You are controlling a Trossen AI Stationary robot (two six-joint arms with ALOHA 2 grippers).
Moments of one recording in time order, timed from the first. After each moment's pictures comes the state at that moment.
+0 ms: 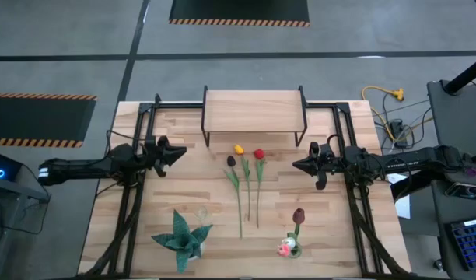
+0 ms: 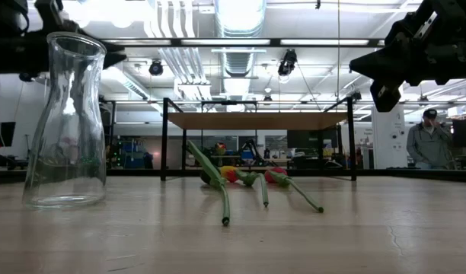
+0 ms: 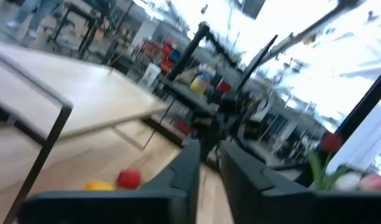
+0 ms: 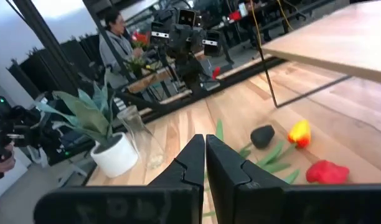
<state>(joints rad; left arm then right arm) 0.09 0.23 0.04 0.33 -0.16 -0.56 -0.02 0.58 0.05 0.52 0.00 0.46</state>
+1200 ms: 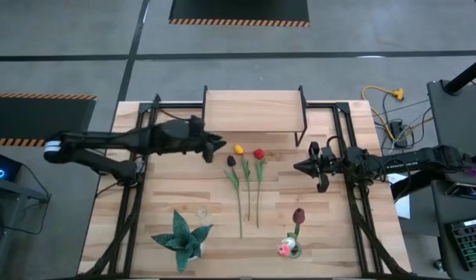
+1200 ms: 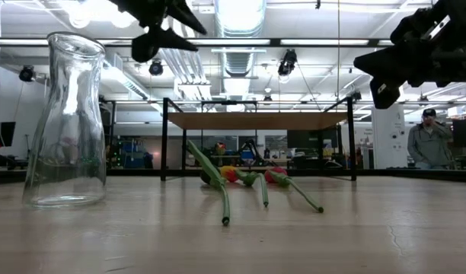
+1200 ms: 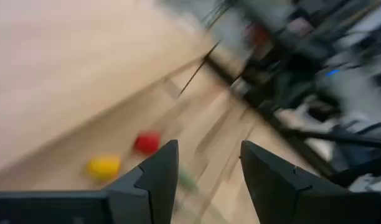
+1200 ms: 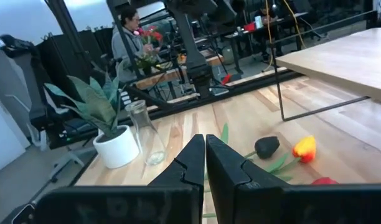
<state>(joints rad) 0.09 1.14 0.98 -0.25 -0.20 -0.70 -0.02 0.58 0.01 0.59 -0.05 0.35</state>
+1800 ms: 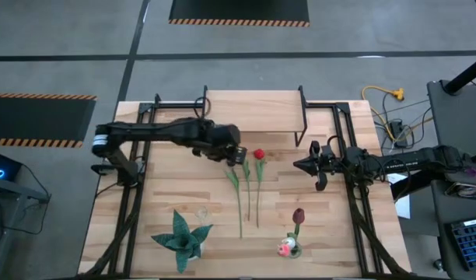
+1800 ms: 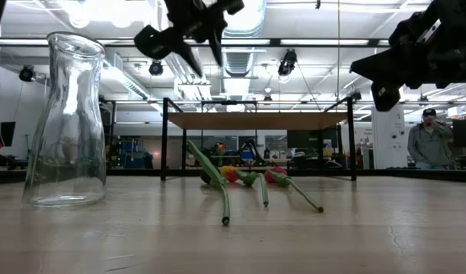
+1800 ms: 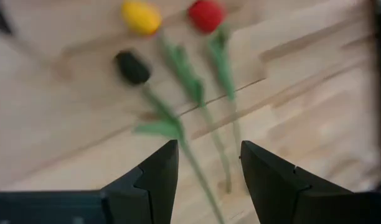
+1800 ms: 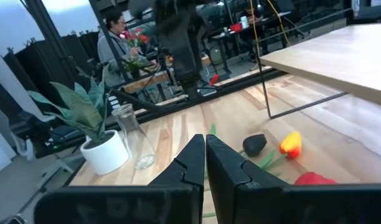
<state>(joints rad) 0.05 1.68 1.64 -1.05 -0.04 -1.21 -0.02 0.58 0.01 0.58 0.01 0.37</state>
